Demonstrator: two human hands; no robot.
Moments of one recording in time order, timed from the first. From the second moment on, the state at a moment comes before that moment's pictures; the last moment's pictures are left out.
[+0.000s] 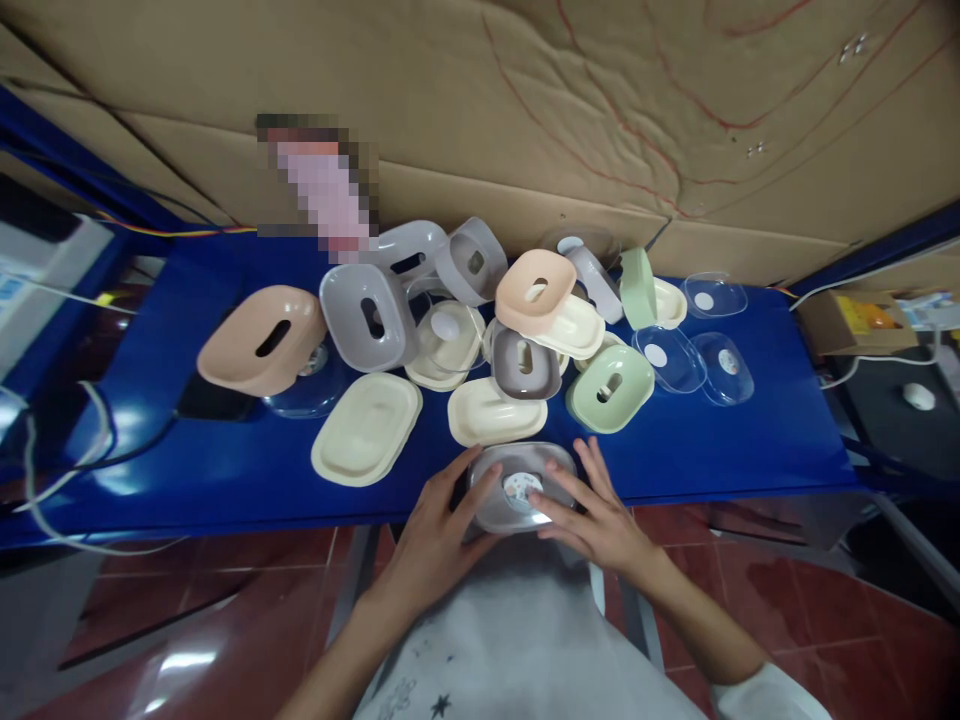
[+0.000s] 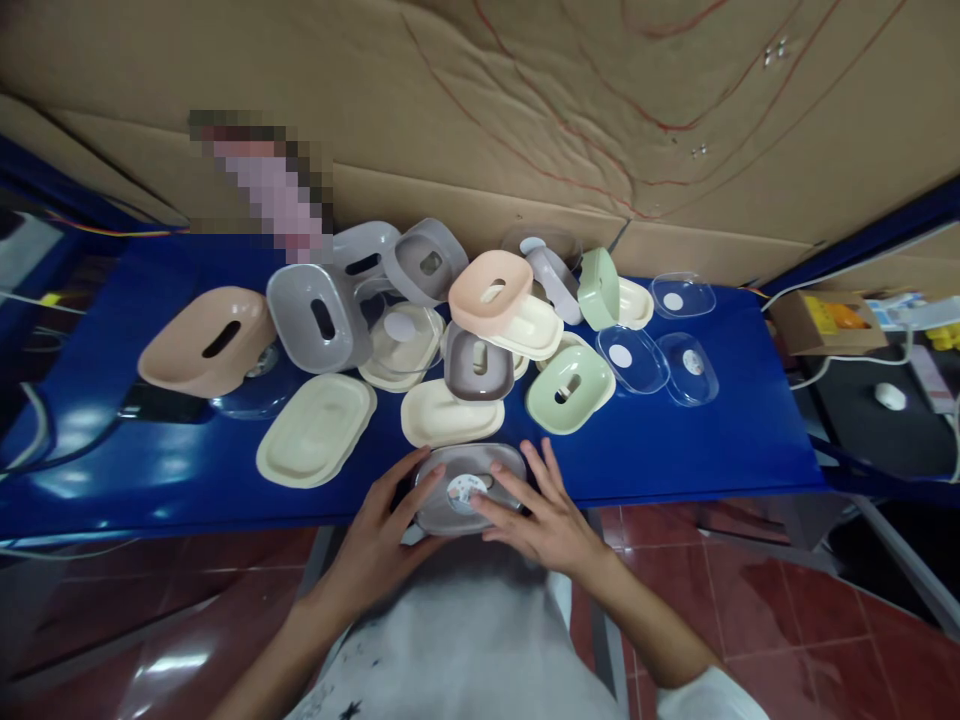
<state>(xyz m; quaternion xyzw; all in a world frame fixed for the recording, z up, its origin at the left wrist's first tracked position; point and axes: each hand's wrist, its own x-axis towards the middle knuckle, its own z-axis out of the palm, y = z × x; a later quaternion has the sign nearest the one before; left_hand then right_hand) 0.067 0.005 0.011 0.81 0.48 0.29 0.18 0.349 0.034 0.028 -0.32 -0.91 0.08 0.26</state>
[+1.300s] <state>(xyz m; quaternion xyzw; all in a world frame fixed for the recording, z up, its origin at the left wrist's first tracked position) 0.051 0.041 0.028 0.79 0.52 0.32 0.05 0.529 -0.006 0.023 -0.72 -0.55 -0.24 0.35</state>
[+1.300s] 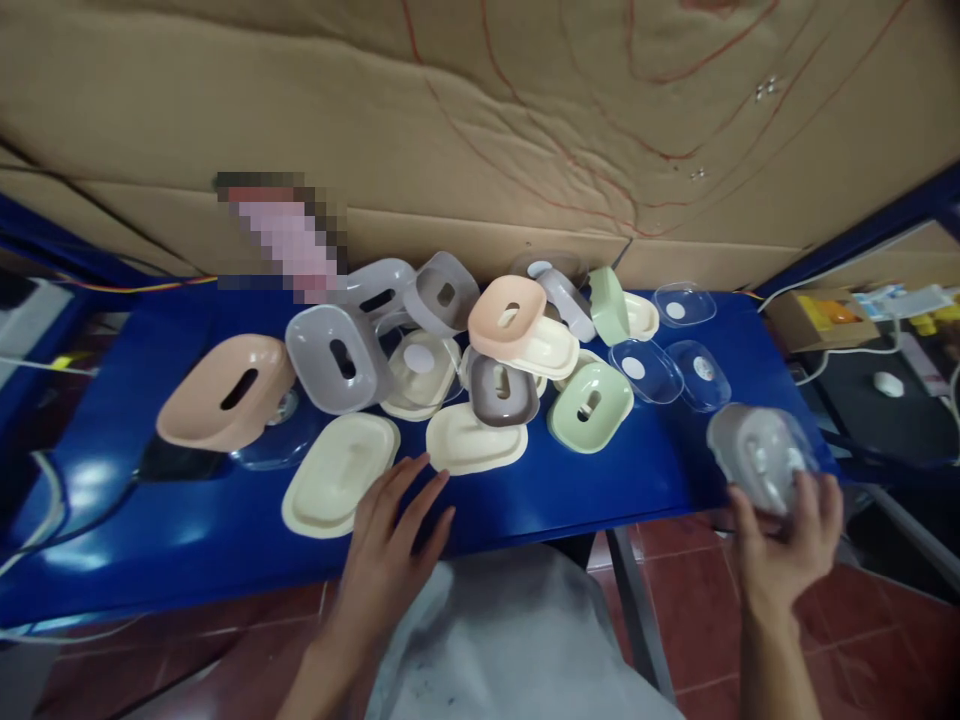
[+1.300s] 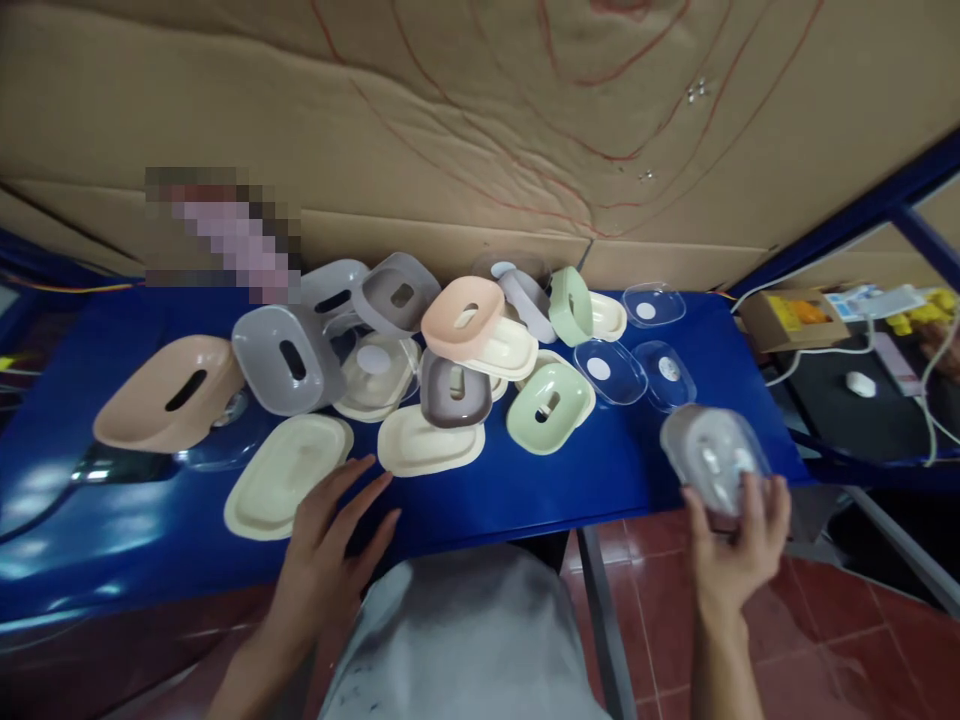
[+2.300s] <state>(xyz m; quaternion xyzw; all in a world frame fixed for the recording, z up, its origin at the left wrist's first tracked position) 0.071 0.030 0.021 0.80 0.50 0.32 0.06 0.328 0.058 0.056 -0.36 -0.90 0.08 0.24</state>
